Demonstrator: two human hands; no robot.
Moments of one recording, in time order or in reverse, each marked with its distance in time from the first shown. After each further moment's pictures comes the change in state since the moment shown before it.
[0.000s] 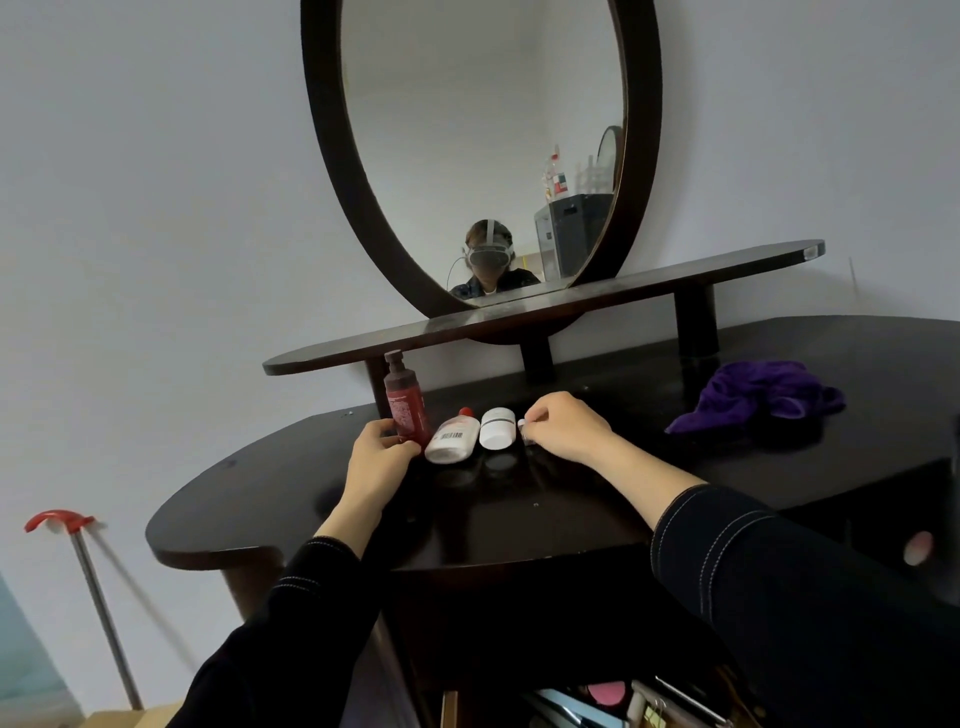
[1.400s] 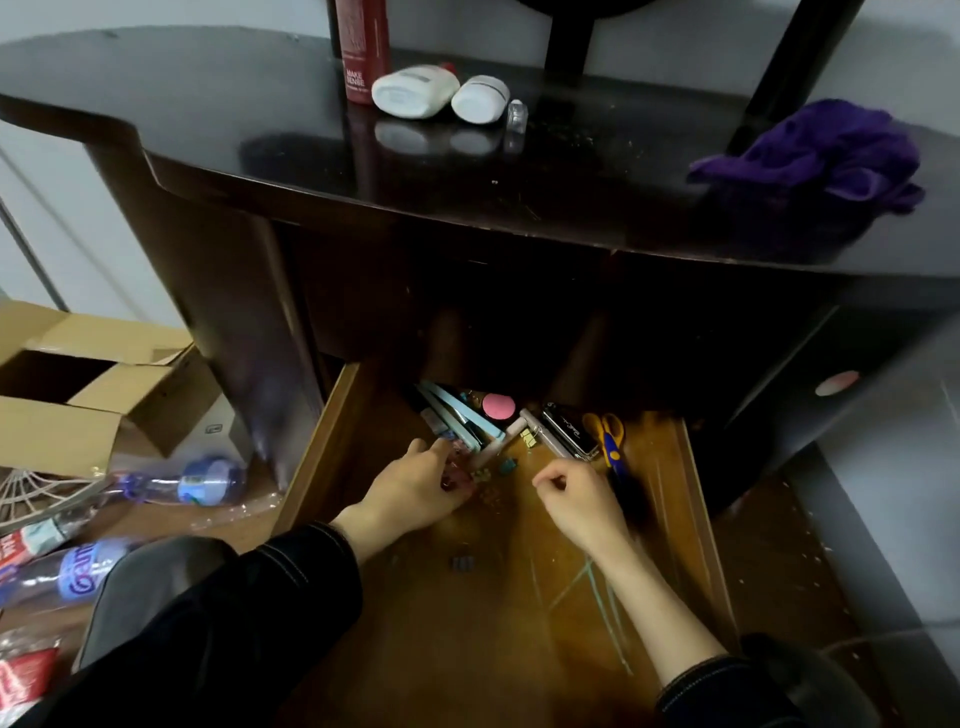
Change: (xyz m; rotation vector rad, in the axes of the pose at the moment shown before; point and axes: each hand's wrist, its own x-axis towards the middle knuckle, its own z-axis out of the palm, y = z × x) left_hand -0.252 -0.215 0.141 0.682 -0.612 -0.096; right_hand -0.234 0.242 0.135 -0.048 -0.346 0.225
